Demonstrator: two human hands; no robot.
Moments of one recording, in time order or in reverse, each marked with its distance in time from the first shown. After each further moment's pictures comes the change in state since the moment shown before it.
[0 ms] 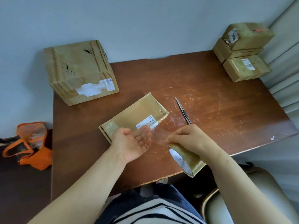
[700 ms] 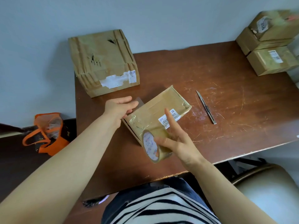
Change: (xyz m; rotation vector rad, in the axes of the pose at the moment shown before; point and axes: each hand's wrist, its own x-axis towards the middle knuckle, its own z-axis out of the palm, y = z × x) left_hand -0.007 0.116 -0.029 0.797 0.412 0.578; right_hand 0.004 -0.016 0.104 0.602 -0.226 -0.208
